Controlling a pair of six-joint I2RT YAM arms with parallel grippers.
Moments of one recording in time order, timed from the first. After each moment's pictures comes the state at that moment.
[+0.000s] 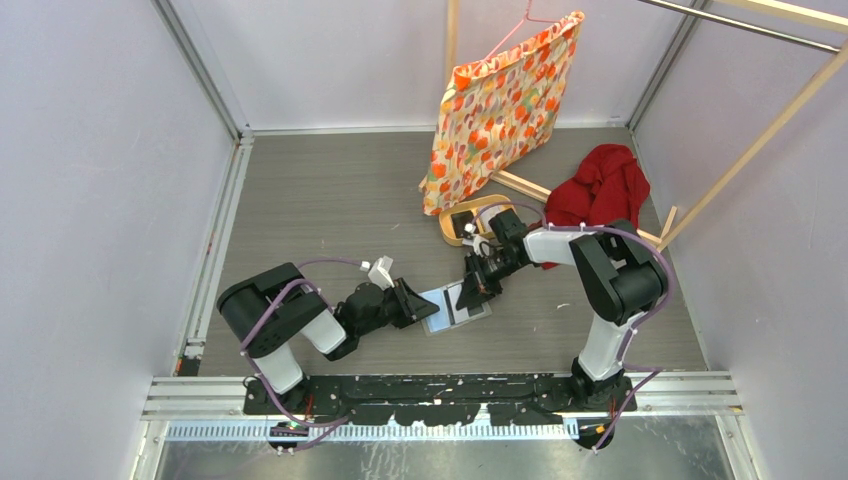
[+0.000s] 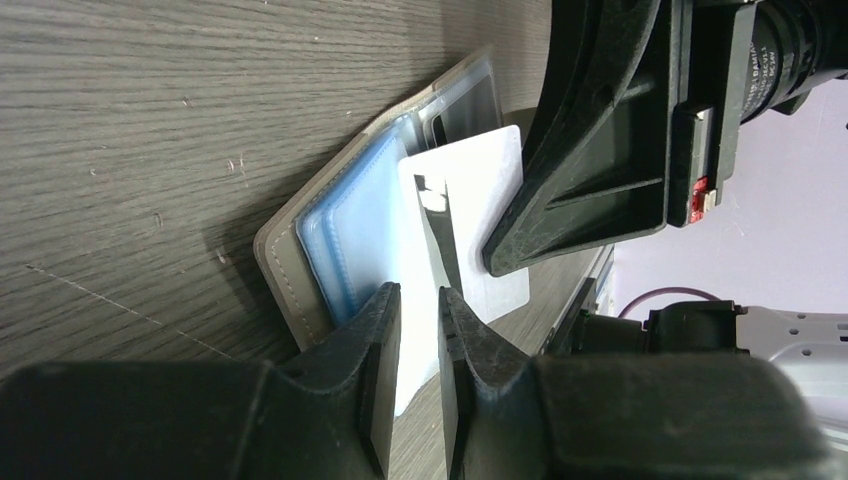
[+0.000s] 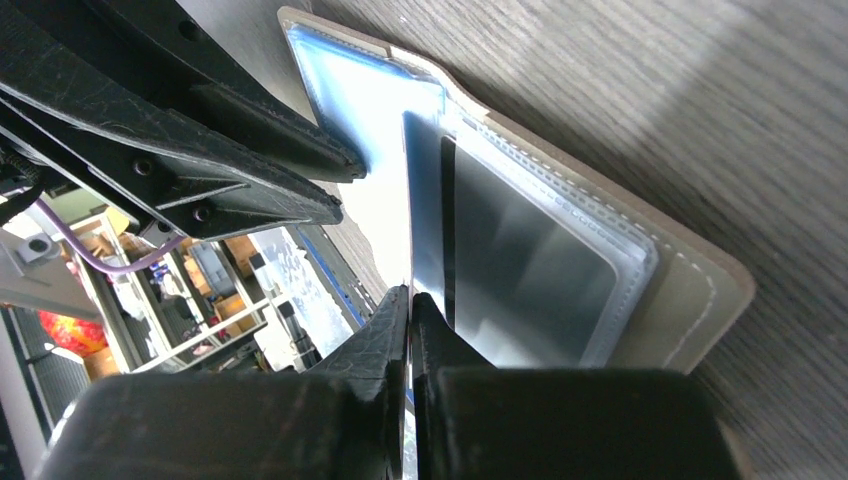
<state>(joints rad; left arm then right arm) -0.85 1.70 0.21 1.12 0.08 -1.15 0.44 1.81 0.88 -0.38 -0.90 0.29</state>
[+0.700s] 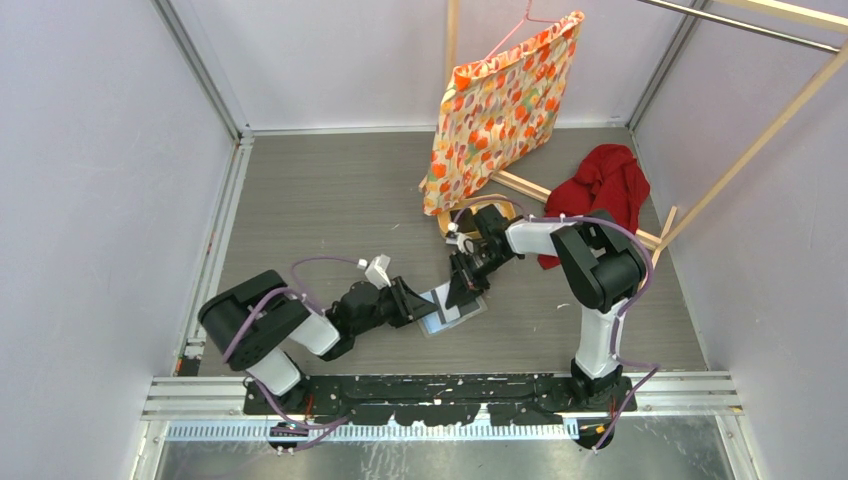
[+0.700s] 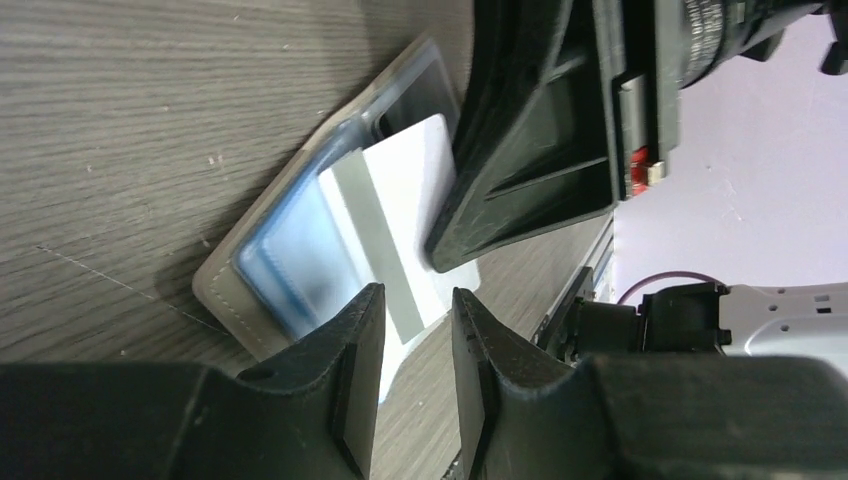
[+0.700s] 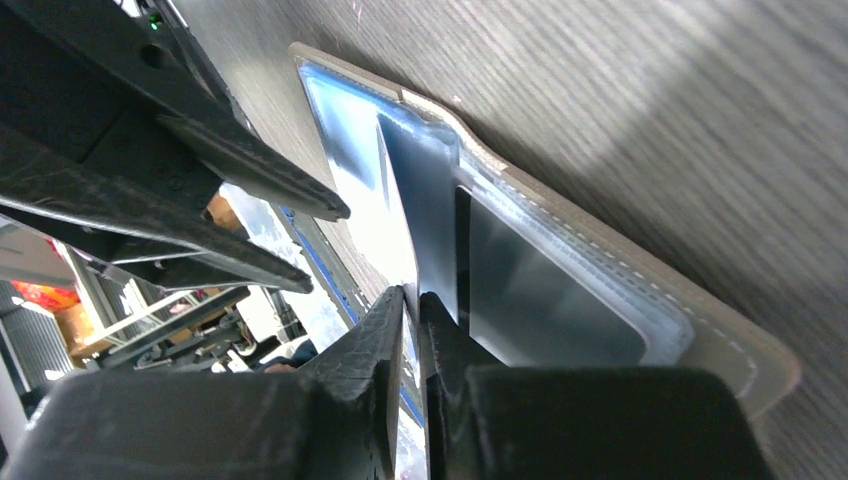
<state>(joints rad) -0.83 1.59 0.20 1.04 0.11 -1.12 0.50 1.93 1.03 -0.46 -0.91 0.23</state>
